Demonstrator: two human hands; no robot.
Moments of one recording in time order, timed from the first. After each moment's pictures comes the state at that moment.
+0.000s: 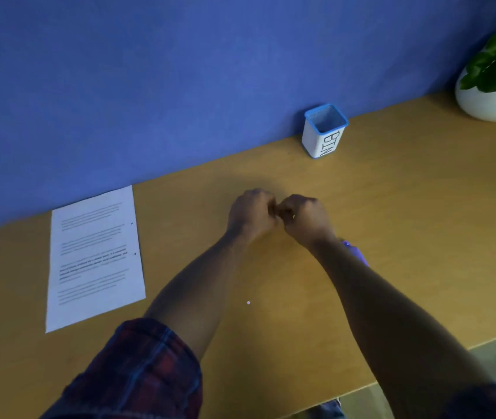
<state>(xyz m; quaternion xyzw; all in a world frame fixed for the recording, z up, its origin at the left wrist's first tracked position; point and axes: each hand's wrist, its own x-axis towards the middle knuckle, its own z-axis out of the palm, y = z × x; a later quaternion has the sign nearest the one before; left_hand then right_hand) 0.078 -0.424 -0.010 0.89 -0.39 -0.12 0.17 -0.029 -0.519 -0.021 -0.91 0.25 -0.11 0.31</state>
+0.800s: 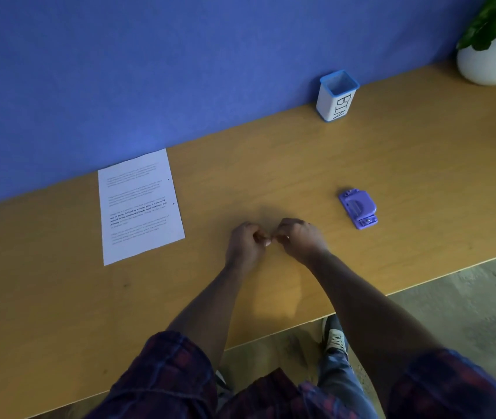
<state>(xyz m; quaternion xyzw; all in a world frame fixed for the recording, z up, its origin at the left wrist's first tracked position) -0.010 -0.246 -0.053 0.89 -0.27 -0.21 0.31 -0.110 -0.376 -0.041 -0.96 0.17 0.02 0.24</state>
